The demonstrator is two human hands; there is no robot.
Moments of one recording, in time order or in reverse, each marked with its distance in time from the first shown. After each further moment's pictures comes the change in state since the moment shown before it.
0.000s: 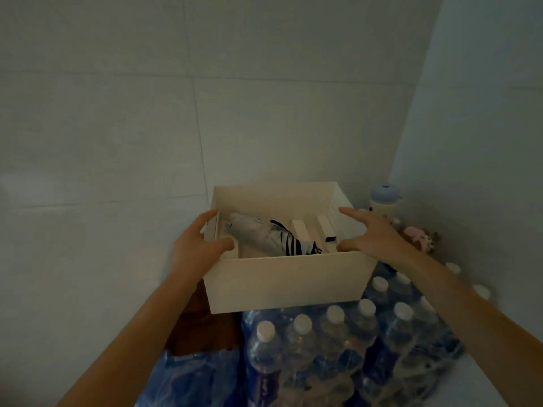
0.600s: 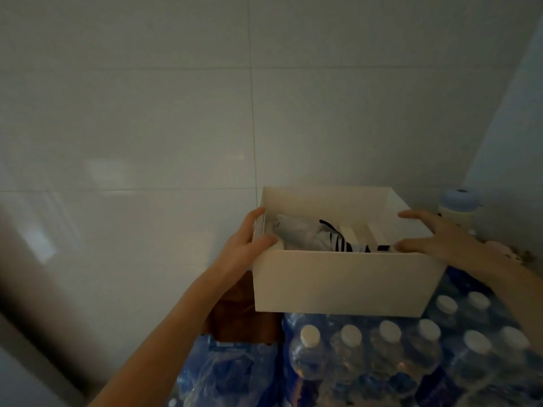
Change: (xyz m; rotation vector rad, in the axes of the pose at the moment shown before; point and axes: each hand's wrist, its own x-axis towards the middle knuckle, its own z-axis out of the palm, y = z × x) left_hand -0.003 -0.020 -0.009 -0.118 -0.205 0.113; right_hand 0.035 0.017 -0.002 -0.055 -0.110 0.044
